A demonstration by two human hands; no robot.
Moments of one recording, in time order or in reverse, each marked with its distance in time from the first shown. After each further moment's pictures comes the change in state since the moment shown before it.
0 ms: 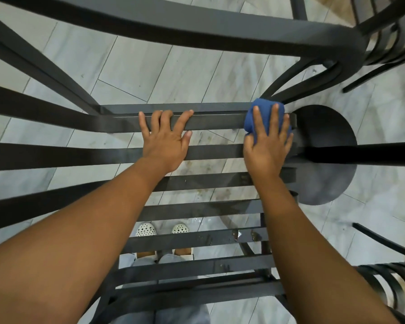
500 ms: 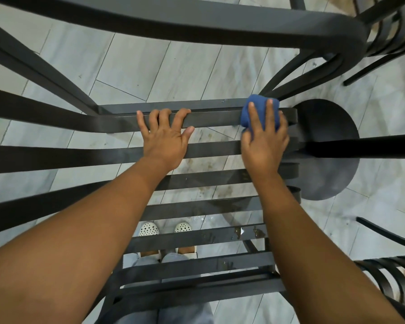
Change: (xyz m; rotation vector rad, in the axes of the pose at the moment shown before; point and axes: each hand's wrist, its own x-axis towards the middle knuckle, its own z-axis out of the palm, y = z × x) left_hand 0.001 0.001 0.003 0.005 0.028 -0.037; right_hand -0.005 -0.005 0.003 0.034 0.051 -0.039
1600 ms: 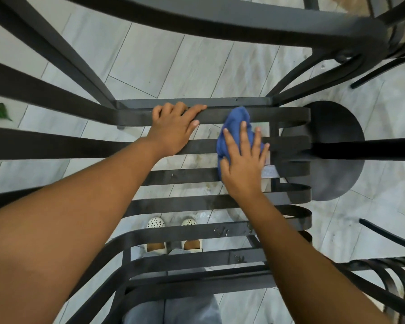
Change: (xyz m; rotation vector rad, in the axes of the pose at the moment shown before) left_hand 0.015 -0.037 -0.008 -0.045 -0.013 0.259; right_hand -0.060 -0.044 0.017 0.058 -0.129 -0.187
